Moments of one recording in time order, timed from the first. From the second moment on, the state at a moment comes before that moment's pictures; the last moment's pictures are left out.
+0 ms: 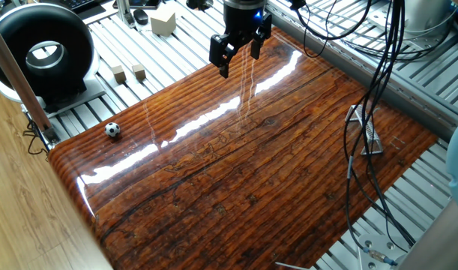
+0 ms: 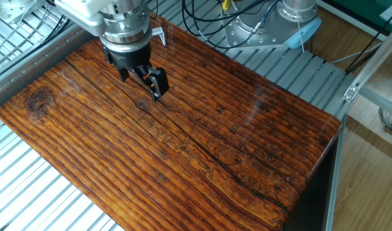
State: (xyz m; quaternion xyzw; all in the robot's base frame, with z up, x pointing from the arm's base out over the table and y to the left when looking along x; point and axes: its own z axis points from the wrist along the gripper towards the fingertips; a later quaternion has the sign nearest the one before) arm 0.544 0.002 0.190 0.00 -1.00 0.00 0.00
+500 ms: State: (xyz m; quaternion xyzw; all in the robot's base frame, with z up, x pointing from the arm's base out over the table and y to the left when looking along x) arm 0.565 0.013 0.190 -0.07 -1.00 -0.02 -0.04
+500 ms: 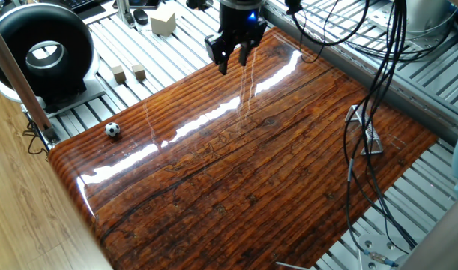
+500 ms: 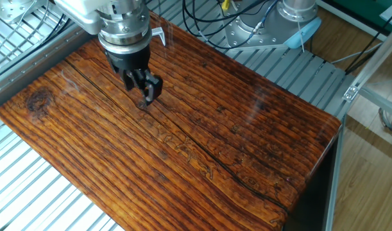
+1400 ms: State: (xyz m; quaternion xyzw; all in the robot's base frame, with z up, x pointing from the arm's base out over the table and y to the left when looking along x) arm 0.566 0.023 0.188 -0.08 -0.99 -0.04 -0.04
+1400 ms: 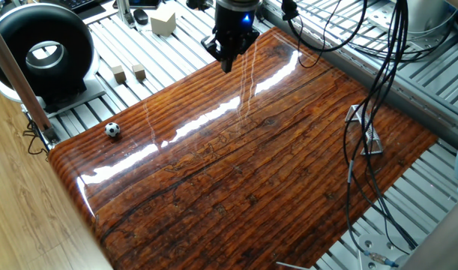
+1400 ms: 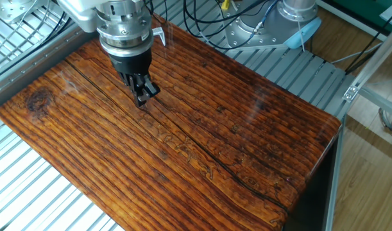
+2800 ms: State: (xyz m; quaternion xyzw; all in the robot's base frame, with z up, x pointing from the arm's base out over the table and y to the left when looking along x) arm 0.576 0.002 0.178 0.03 -1.00 0.03 -0.07
